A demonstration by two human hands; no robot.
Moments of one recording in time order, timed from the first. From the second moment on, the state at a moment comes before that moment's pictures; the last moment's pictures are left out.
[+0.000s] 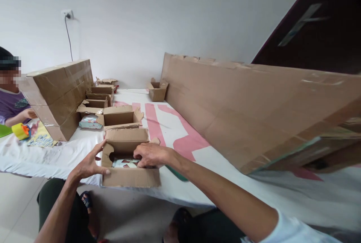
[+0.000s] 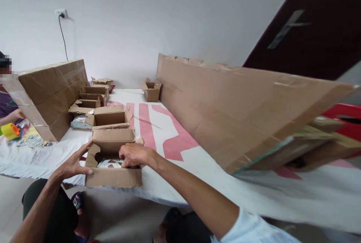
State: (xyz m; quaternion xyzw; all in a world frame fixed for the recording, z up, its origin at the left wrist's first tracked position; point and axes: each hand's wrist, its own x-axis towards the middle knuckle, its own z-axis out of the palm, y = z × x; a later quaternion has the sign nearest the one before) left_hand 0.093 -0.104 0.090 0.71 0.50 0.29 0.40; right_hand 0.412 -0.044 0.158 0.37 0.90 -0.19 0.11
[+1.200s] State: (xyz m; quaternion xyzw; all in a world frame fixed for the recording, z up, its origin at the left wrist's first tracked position) left_hand 0.092 -0.098 0.092 0.72 0.53 0.28 0.35; right_hand 0.430 -0.049 0.141 0.34 0.94 -0.07 0.03
